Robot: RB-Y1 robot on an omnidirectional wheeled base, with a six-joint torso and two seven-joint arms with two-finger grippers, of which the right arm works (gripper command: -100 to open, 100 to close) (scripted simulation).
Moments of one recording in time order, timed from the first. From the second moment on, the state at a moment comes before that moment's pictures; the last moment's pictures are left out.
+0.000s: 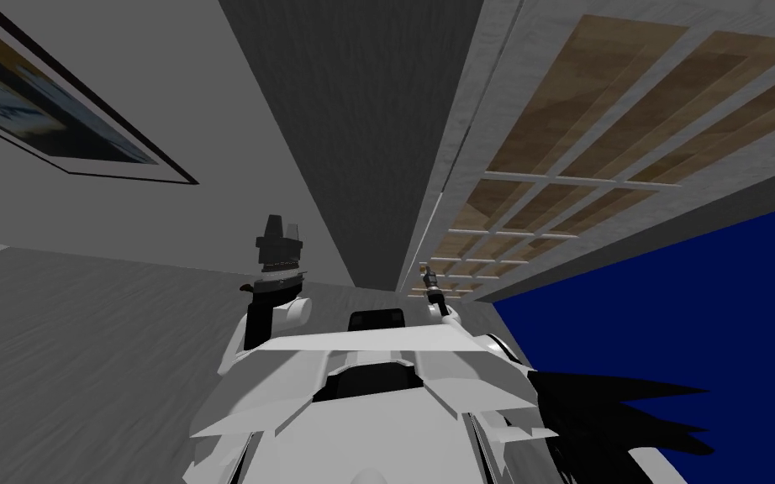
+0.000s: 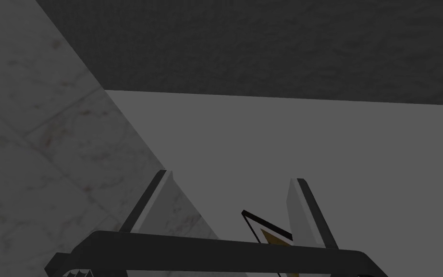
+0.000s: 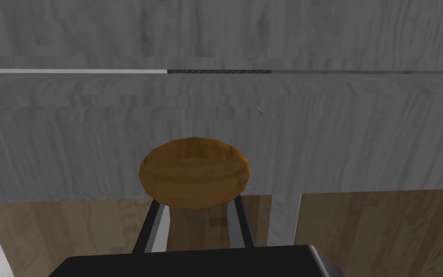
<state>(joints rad) -0.08 -0.28 0.07 -0.59 -0.20 -0.90 -0.14</state>
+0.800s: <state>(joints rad) -0.10 -0.28 0.07 -0.54 -0.23 -0.92 -0.30</state>
